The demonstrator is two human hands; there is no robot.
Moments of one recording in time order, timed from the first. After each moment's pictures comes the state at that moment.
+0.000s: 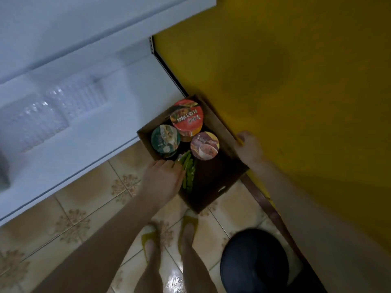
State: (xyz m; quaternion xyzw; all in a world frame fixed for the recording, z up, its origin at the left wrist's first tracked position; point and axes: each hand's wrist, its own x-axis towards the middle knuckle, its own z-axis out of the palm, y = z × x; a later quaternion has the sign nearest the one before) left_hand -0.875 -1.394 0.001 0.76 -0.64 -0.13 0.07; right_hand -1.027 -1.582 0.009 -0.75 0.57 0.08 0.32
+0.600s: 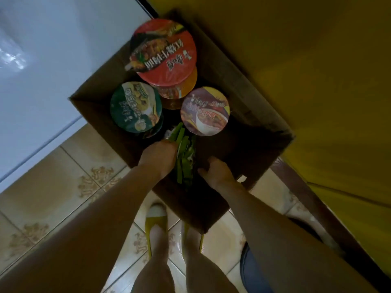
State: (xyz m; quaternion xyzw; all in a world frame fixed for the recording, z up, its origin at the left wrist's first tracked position) left_hand -0.883 -1.467 -0.271 0.73 -0.58 -0.34 -0.09; right_hand -1.041 -1.506 -0.288 -0.62 0.59 0.23 0.45
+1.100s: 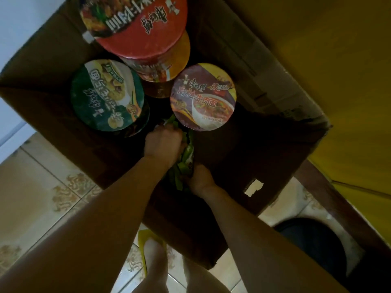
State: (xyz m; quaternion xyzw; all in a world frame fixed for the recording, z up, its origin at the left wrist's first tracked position) left_hand -0.901 -1.502 -0.362 0.74 -0.61 -0.26 -0.13; right_hand -1.020 -1.482 -0.378 -0.51 0.60 0.17 0.59
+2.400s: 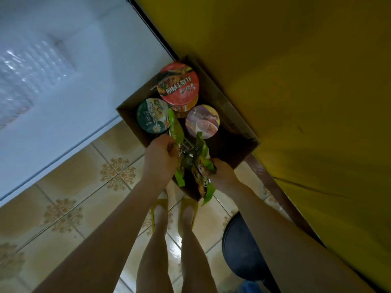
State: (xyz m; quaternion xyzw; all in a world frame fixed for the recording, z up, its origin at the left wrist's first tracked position) left_hand -0.891 -1.437 -0.065 0.85 -0.33 -0.34 0.25; right_hand -1.038 -1.495 -0.096 -0.64 0.57 0.21 0.47
